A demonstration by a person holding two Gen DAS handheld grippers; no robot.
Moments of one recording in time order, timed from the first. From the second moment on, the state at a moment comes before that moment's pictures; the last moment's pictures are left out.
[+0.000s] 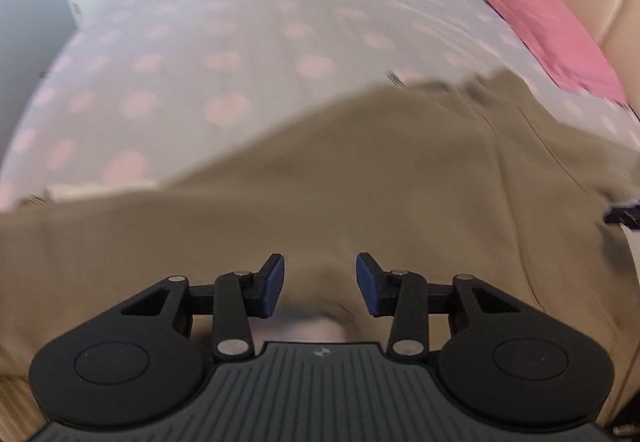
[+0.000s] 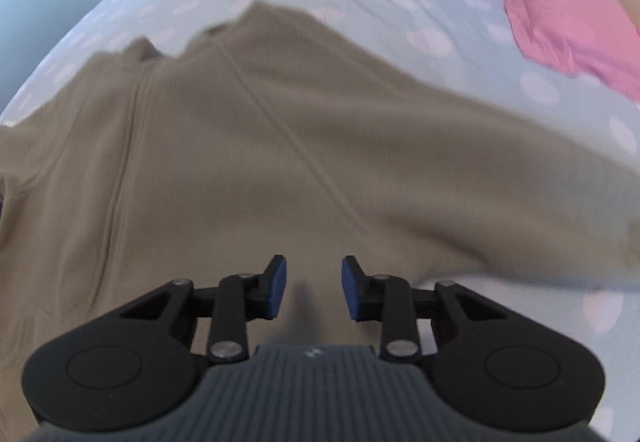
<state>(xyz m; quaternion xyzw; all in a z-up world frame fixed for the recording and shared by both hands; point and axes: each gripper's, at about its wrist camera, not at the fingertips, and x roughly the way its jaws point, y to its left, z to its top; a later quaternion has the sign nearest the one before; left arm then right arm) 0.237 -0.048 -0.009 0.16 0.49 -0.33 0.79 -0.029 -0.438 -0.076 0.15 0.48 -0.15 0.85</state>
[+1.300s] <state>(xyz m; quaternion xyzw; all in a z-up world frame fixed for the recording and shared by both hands) 0.026 -0.056 -0.155 0.37 0.59 -0.41 0.59 -0.226 -0.360 -0.107 0.16 0.61 -0.13 0.77</state>
